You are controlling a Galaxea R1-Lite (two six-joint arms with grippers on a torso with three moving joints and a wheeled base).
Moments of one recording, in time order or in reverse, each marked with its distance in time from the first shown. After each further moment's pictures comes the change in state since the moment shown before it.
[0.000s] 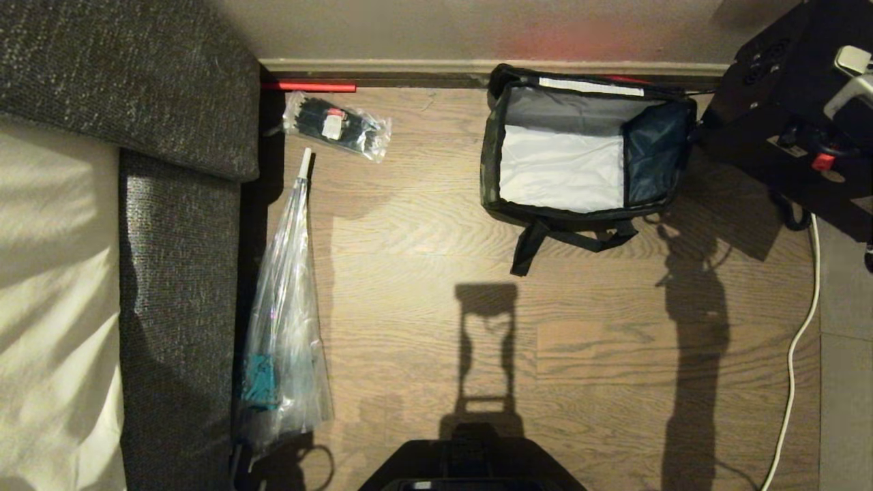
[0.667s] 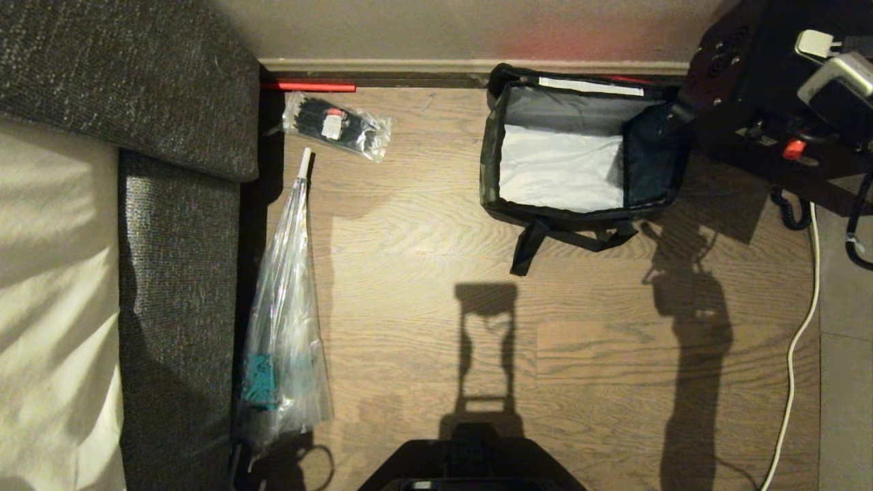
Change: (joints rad) left arm -0.001 0.000 0.000 -0.001 0.000 0.000; right arm 0.126 -0.015 -0.041 0.002 0.078 -0.020
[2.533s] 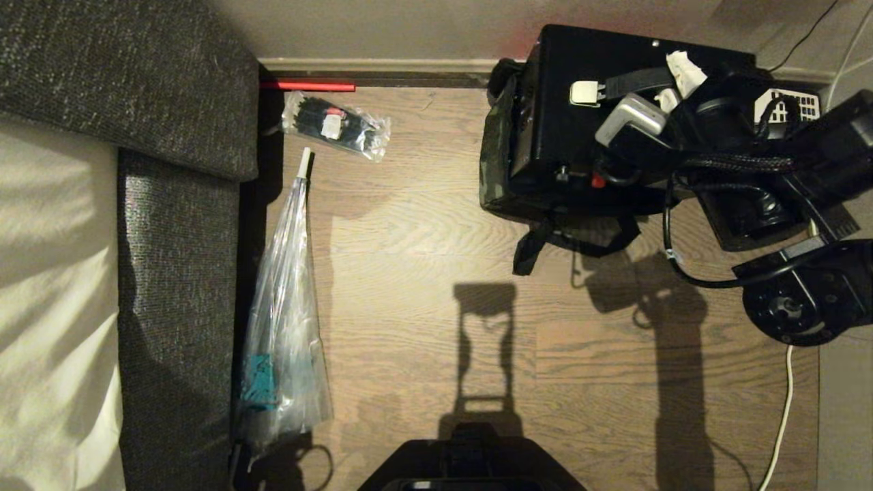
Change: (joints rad) left arm 0.001 0.000 0.000 0.000 0.000 0.000; right arm 0.457 0.237 -0.159 0.000 0.181 0.015
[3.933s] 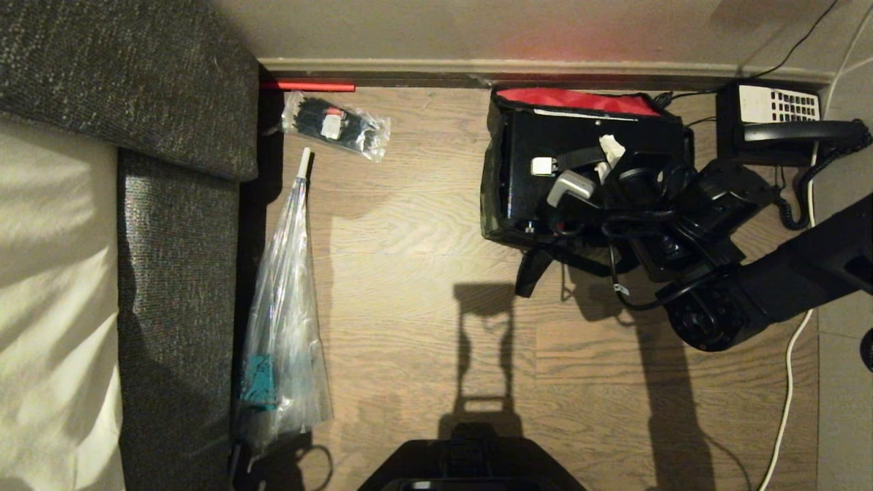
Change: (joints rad) left arm -0.001 0.000 0.000 0.000 0.000 0.000; right arm -0.037 0.258 -0.050 0.002 0.024 0.052
